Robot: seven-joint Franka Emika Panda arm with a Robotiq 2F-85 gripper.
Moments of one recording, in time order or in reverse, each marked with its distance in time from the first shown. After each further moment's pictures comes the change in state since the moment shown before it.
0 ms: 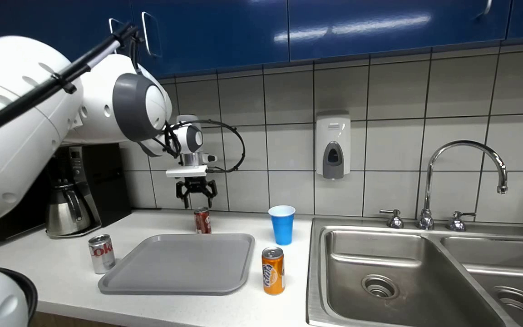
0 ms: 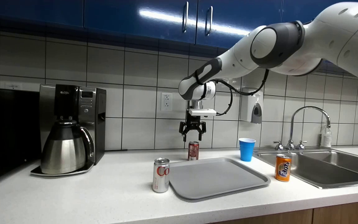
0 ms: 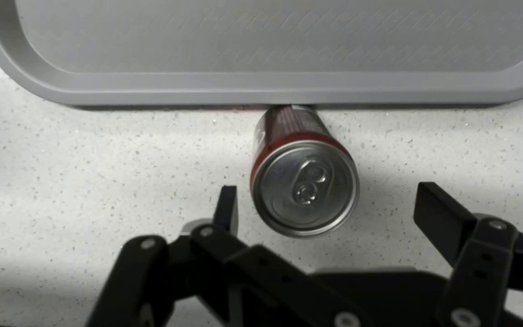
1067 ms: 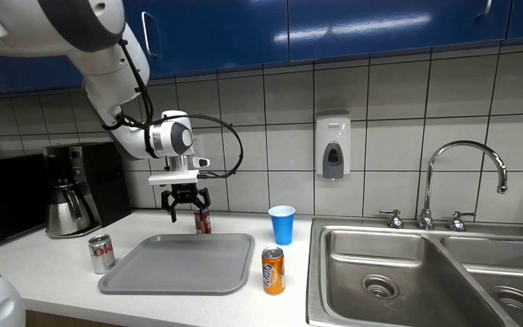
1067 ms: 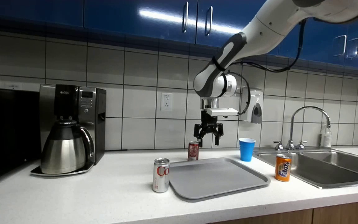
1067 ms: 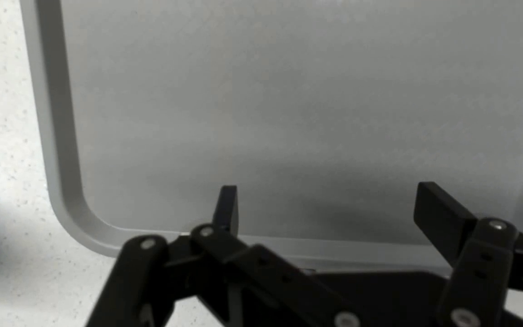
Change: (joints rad) arm -0.021 -0.453 0.000 -0.733 0.000 0.239 -0.057
